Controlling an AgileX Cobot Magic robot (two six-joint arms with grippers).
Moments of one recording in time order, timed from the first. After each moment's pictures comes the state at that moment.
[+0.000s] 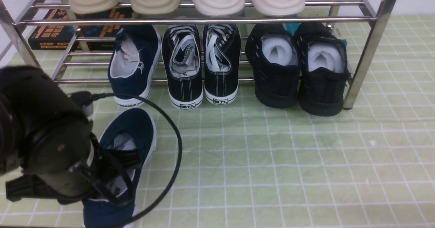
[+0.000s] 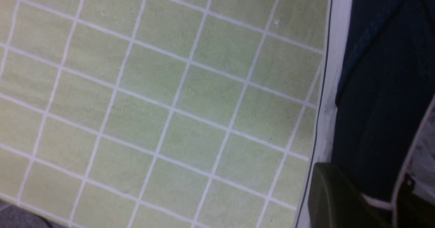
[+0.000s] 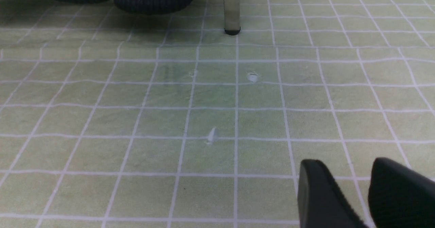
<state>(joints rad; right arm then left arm) 0.05 -0.01 0.01 0.03 0.39 0.05 -0.63 1.27 -0.85 0.38 1.01 -1.11</state>
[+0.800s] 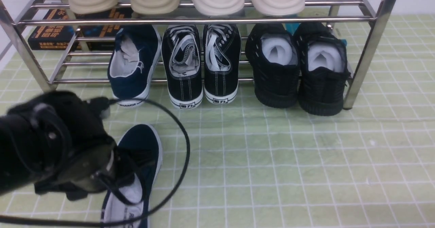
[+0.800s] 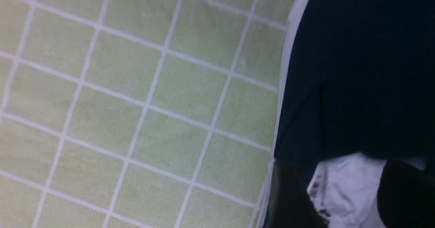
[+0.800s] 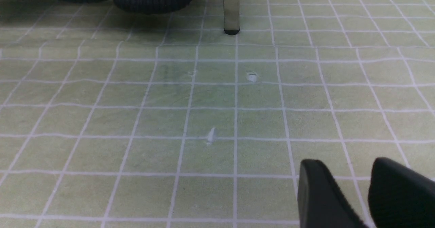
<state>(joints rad) 0.05 -0.01 0.01 0.03 0.39 0.05 -0.63 1.34 -0.83 0.48 0.87 -1.20</state>
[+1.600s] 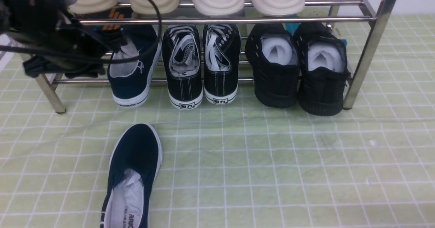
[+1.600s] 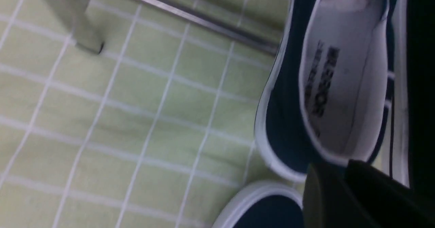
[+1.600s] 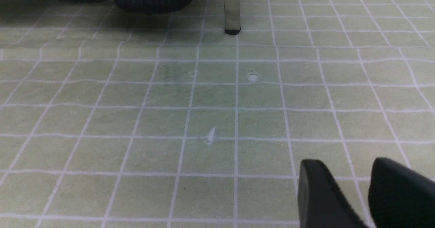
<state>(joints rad) 0.05 -0.01 0.01 0.03 0.39 0.05 -0.19 1.59 -1.33 0.12 0.68 -0.56</state>
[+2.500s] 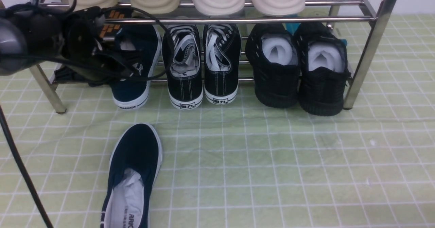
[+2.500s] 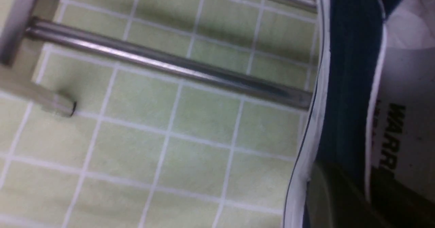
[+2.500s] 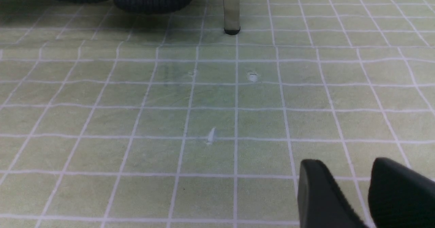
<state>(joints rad) 0.05 -0.01 0.01 0.03 0.39 0.05 -0.19 1.78 -1.33 0.21 0.52 -0.55</state>
